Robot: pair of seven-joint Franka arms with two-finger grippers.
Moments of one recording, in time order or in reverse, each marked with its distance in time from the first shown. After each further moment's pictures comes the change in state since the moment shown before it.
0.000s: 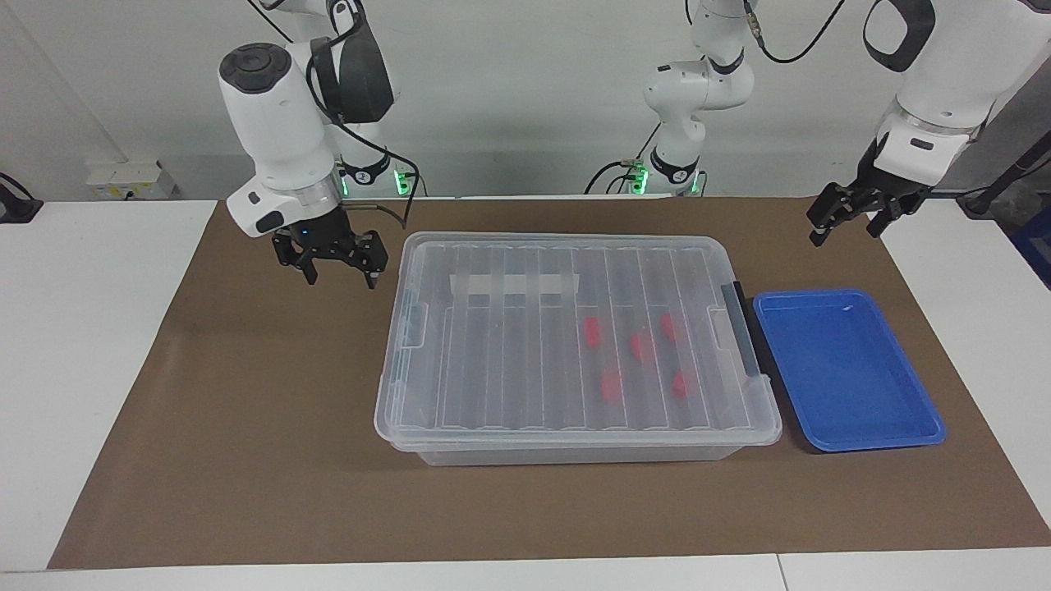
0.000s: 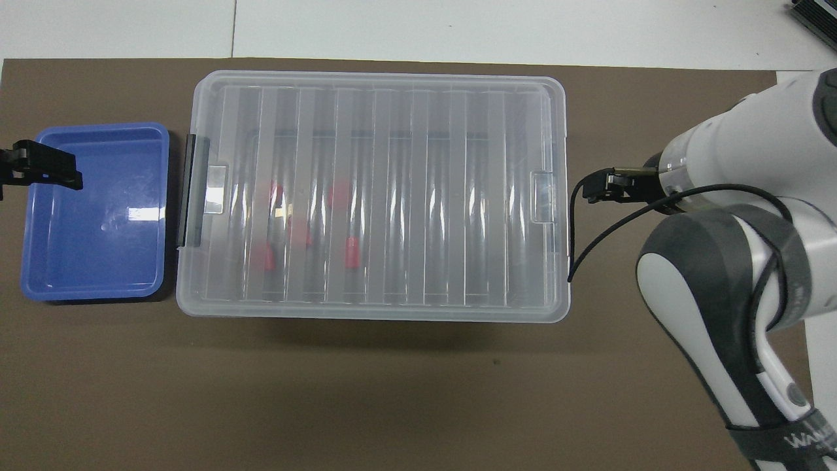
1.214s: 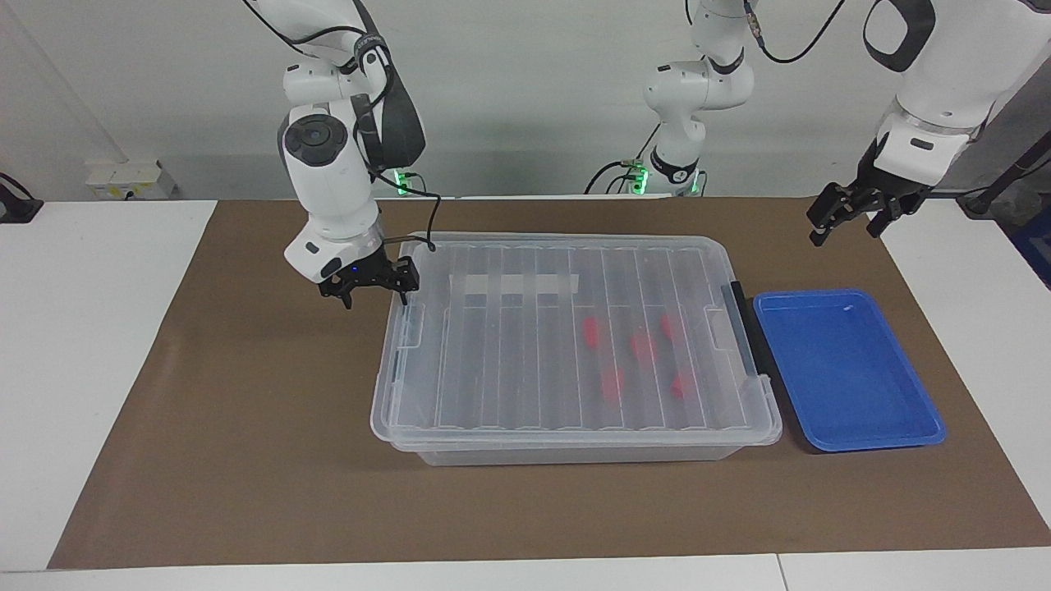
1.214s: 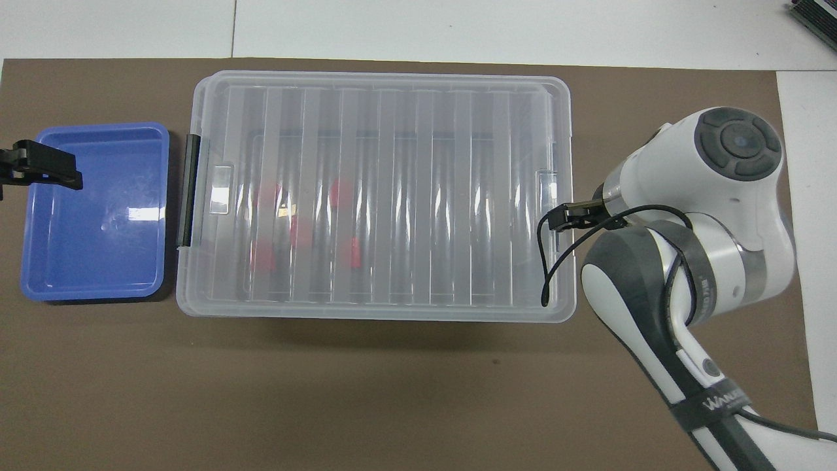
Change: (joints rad) left arm 0.000 0.000 0.000 0.000 0.000 0.000 0.000; right arm 0.027 0.040 -0.005 -0.117 -0.009 0.073 -0.176
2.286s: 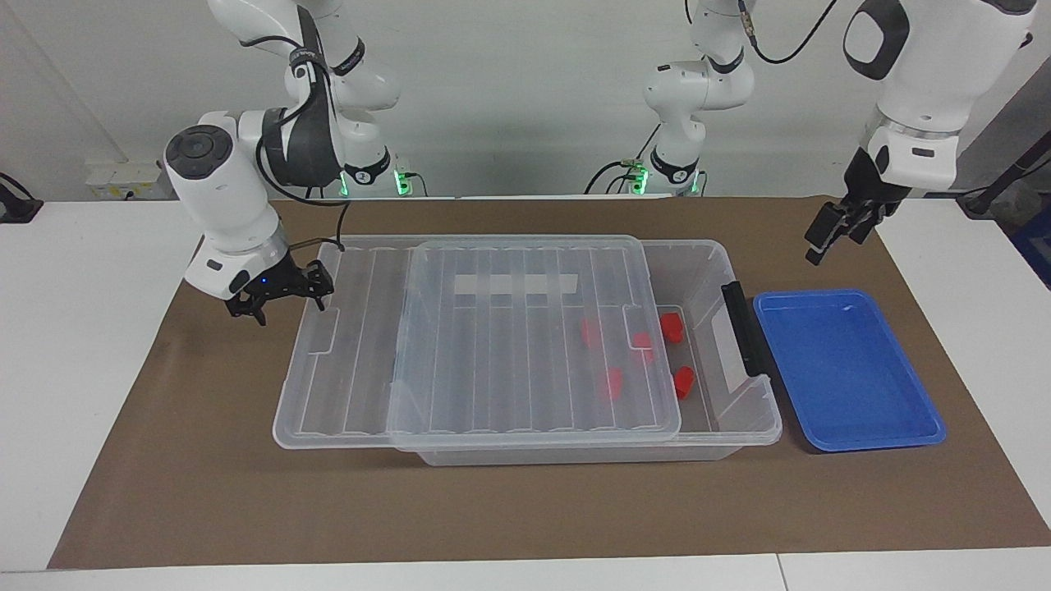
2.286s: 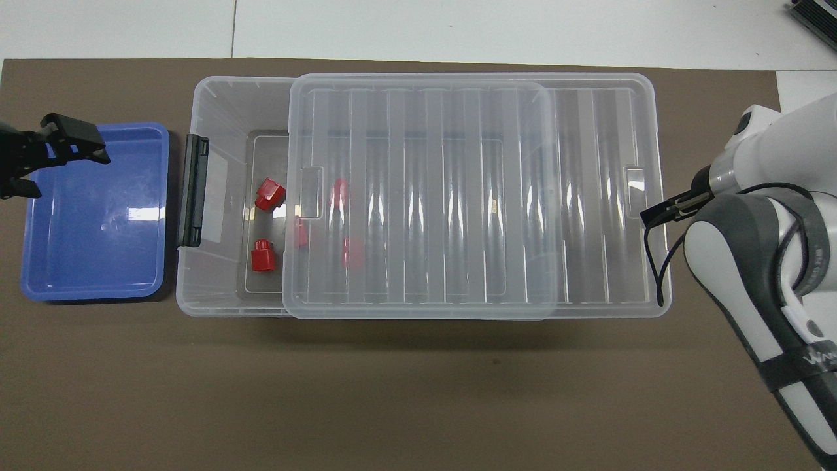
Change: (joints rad) left arm -0.054 -0.033 -0.016 -0.119 -0.002 0.183 -0.413; right arm -0.215 0.000 -0.004 0.000 -0.042 0.005 -0.459
